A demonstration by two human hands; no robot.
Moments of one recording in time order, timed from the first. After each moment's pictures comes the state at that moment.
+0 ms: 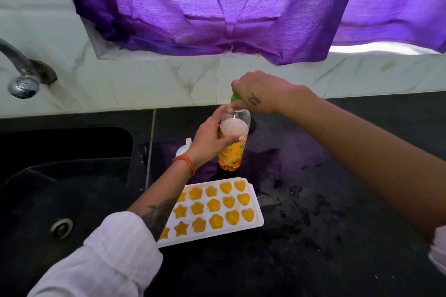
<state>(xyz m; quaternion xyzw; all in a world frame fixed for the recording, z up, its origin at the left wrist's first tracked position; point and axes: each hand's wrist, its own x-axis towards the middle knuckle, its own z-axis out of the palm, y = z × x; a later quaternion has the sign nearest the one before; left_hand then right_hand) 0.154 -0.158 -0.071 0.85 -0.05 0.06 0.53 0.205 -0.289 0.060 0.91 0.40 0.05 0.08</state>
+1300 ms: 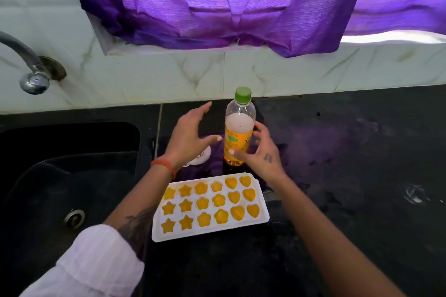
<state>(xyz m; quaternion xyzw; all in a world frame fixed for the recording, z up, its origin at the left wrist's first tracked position) 0.134 -0.113 -0.075 0.92 -0.01 0.13 0.37 0.142 -0.308 -0.096 0.85 0.07 -0.04 -0.52</state>
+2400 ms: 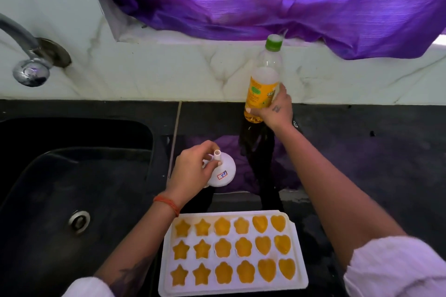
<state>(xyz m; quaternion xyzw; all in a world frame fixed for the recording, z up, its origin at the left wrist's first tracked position) 0.148 -0.068 -0.135 0.90 0.07 0.11 0.41 0.336 -0.225 -0.113 0.90 0.01 0.00 -0.43</state>
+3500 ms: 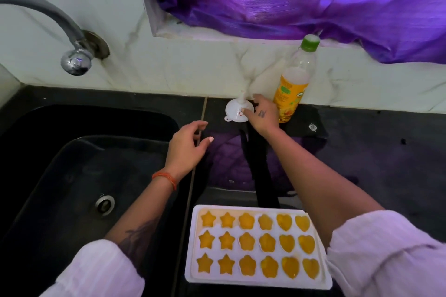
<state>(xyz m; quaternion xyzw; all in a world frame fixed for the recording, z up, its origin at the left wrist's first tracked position) 0.148 -0.001 -0.136 0.88 0.18 0.14 0.42 0.312 -0.148 -0.134 0.91 0.15 -0.04 -0.40</state>
